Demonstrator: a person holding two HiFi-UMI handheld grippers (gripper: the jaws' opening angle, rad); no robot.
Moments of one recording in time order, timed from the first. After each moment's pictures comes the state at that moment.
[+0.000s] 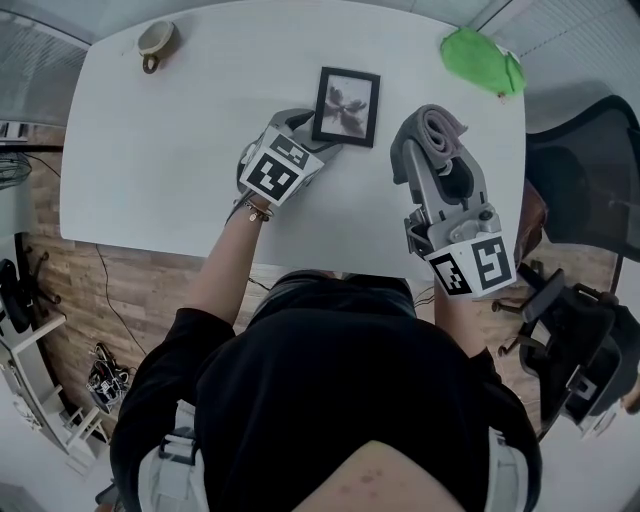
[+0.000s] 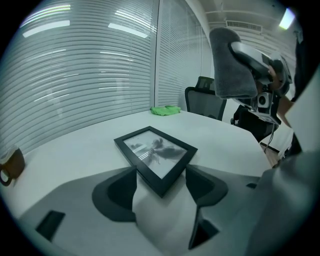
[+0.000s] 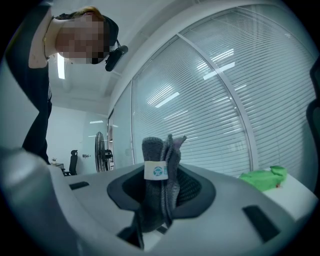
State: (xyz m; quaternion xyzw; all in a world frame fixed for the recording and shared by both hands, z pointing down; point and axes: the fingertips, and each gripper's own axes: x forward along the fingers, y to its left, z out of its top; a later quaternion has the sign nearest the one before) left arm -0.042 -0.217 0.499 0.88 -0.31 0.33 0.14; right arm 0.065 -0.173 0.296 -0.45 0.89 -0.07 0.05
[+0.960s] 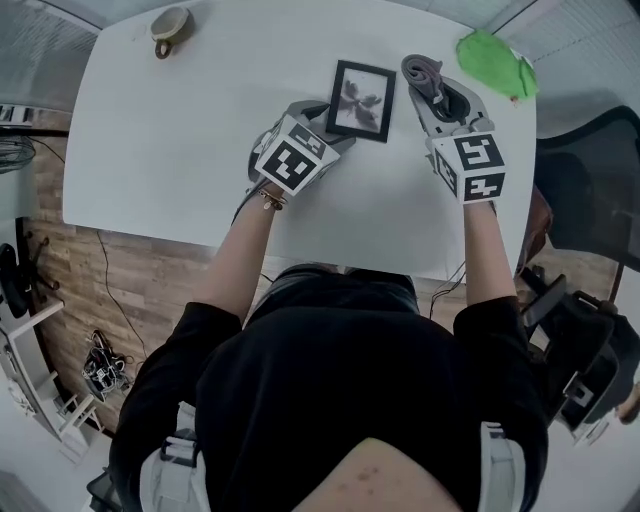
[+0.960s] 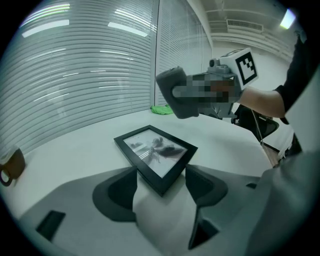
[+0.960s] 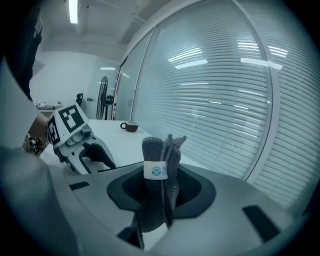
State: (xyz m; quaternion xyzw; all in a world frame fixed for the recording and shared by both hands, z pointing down) left arm -0.038 -0.219 0.503 0.88 -0.31 0.34 0.13; right arm 0.063 -0.279 0.391 -0.42 0.88 0.00 -0.22
